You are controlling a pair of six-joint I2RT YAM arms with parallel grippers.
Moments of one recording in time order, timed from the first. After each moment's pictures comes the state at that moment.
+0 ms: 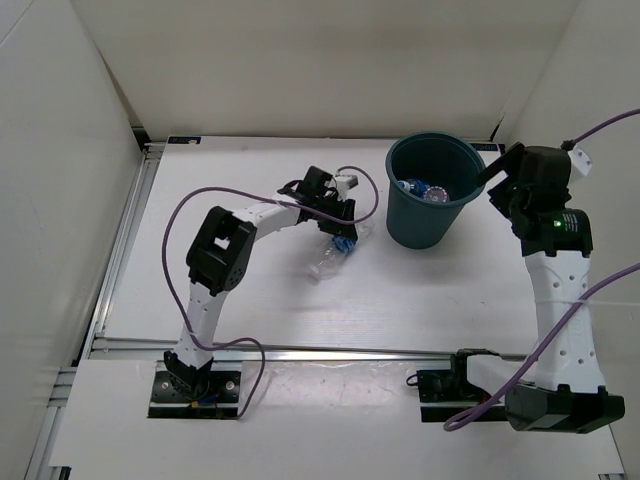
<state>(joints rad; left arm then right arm) -0.59 2.23 1.65 -0.26 0.51 -0.23 0.01 1.11 1.44 -0.88 0.27 0.69</state>
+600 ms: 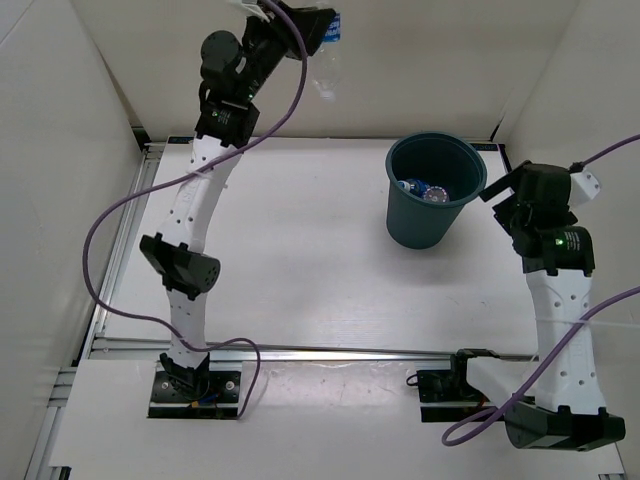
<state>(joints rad) -0.41 2.11 2.60 -0.05 0.30 -0.50 0.01 1.01 1.36 -0.94 0.36 0.76</state>
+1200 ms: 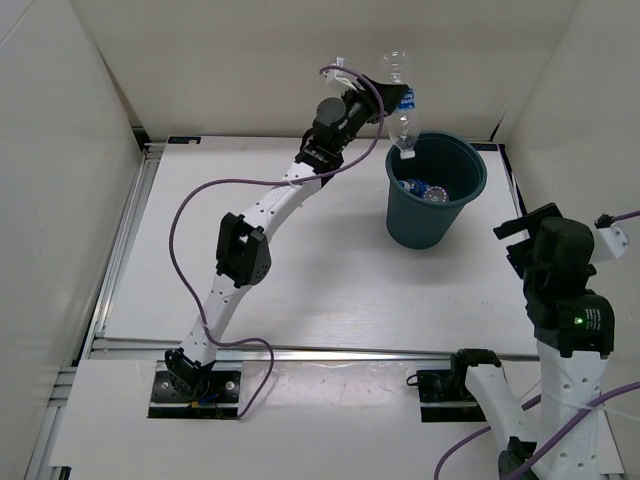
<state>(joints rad) -0.65 2.48 2.49 0.33 0.06 -0.90 0.01 0.72 1.28 -1.10 0.41 0.85</state>
